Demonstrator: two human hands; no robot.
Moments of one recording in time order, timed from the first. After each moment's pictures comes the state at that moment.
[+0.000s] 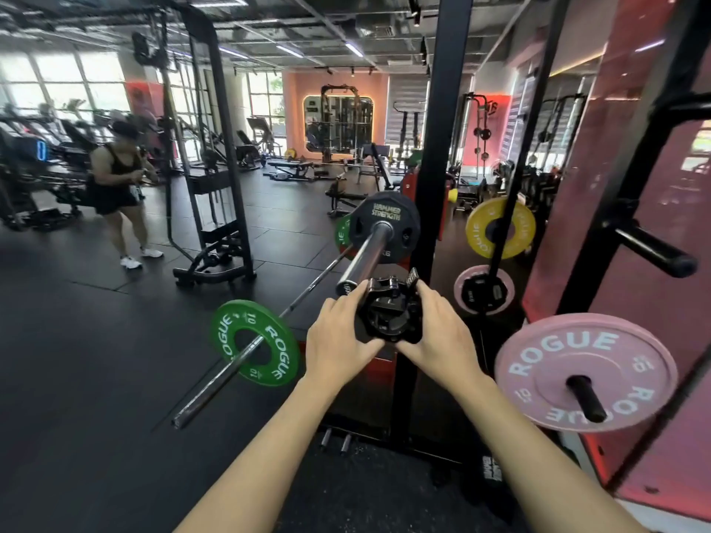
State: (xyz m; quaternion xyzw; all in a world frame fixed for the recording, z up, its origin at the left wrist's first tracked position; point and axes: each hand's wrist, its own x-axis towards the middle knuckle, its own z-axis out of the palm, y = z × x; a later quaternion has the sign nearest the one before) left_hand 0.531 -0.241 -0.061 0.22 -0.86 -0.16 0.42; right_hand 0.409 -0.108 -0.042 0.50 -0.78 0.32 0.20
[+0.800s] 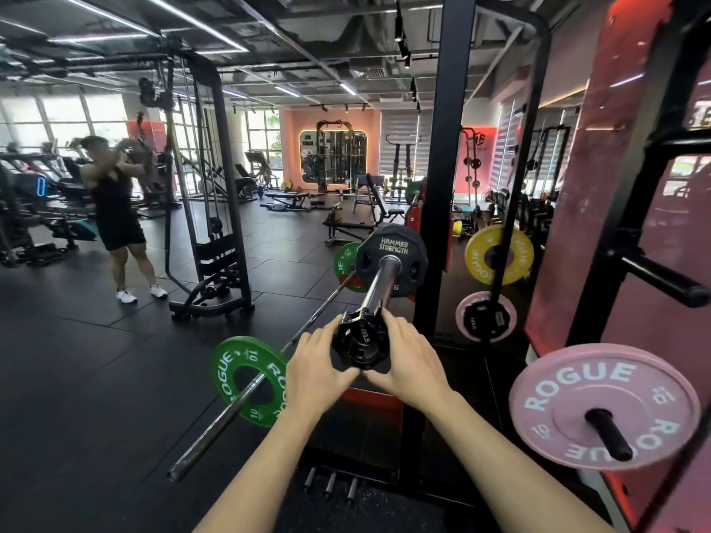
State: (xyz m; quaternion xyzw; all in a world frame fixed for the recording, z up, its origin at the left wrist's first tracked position) left_hand 0.545 -0.313 -0.066 0.28 -0.87 -0.15 0.39; right_hand 0.424 -0.185 -0.039 0.53 -0.78 0.27 0.19
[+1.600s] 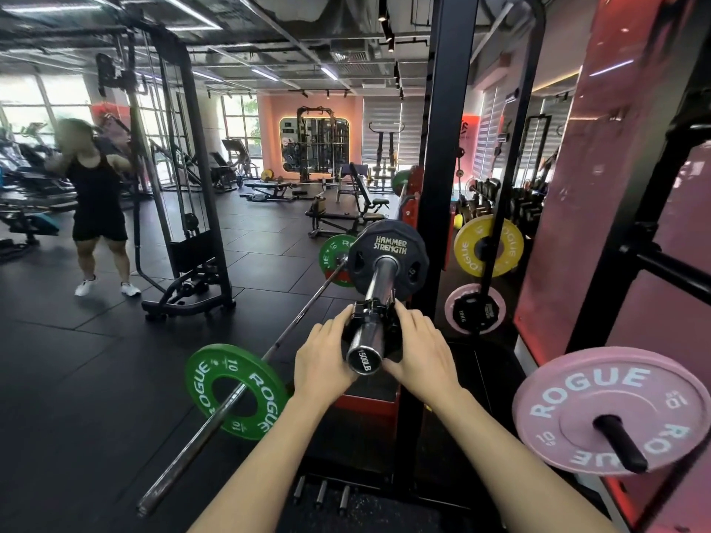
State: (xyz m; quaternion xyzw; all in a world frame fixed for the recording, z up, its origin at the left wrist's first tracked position) left_hand 0.464 -0.374 -0.074 0.22 -0.89 -0.16 0.38; right_hand 0.349 -0.237 -0.053 0.46 -0.83 0.24 0.22
